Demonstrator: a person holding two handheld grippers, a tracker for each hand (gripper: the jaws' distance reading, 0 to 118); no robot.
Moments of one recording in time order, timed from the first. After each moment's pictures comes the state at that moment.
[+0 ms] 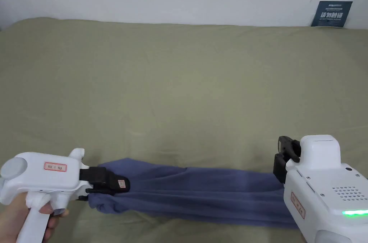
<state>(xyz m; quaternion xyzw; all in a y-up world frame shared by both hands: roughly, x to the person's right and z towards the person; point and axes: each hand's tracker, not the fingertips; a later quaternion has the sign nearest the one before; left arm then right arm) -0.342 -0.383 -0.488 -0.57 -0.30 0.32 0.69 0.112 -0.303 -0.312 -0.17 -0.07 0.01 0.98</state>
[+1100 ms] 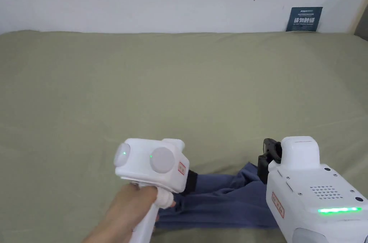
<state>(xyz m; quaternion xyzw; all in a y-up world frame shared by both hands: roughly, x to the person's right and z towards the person) -0.034 -0.334 -0.428 -0.55 -0.25 -0.05 0.79 0.155 -0.296 -0.283 -0.17 -0.09 -0.01 0.98</state>
